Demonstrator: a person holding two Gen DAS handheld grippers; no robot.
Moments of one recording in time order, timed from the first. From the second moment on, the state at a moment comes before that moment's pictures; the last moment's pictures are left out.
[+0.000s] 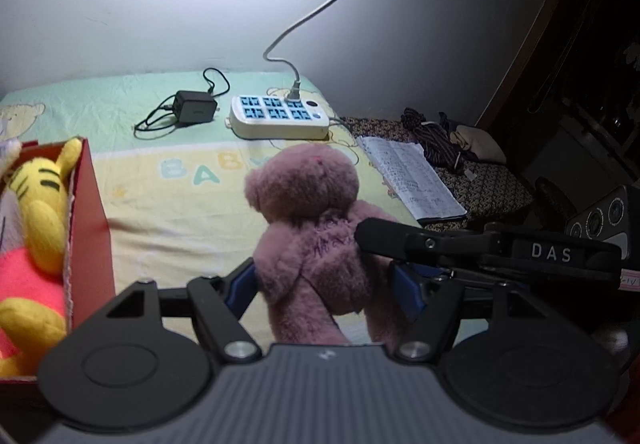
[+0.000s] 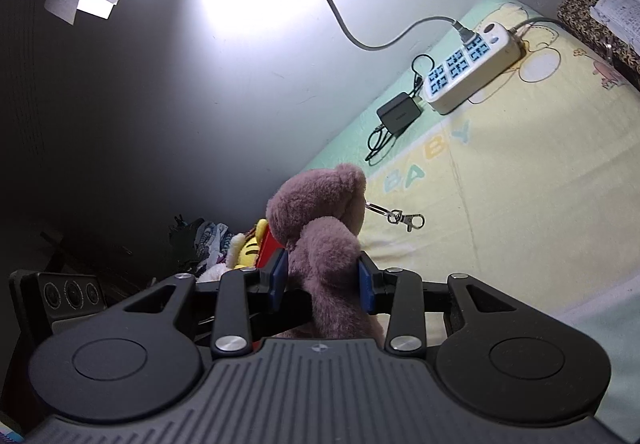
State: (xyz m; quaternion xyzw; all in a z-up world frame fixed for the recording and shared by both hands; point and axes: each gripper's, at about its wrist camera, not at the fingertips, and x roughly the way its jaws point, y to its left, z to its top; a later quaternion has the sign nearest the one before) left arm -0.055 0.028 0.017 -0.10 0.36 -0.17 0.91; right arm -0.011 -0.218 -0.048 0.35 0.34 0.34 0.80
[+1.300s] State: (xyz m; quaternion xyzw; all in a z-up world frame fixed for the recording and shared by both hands) left arm -0.118 0.314 0.057 -0.06 0.25 -0.09 0.96; right arm -0.032 0.079 -0.012 0.33 0.26 0.43 0.80
